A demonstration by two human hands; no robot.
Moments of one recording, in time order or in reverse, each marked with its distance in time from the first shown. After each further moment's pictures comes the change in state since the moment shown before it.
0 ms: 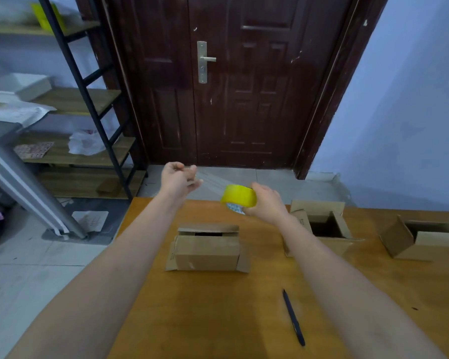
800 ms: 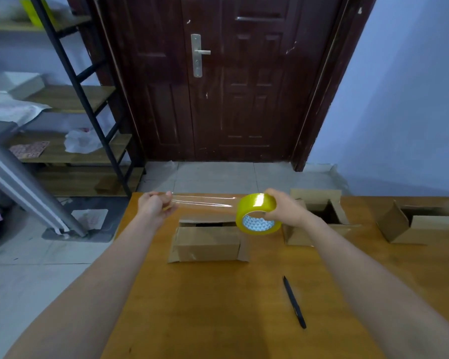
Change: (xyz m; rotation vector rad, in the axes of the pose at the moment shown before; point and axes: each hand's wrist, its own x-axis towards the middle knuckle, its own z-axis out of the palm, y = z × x) left_hand -0.015 -0.032 -0.073 -0.008 0.153 -0.234; right_hand -0.046 0.034 -0.013 0.300 -0.211 0.075
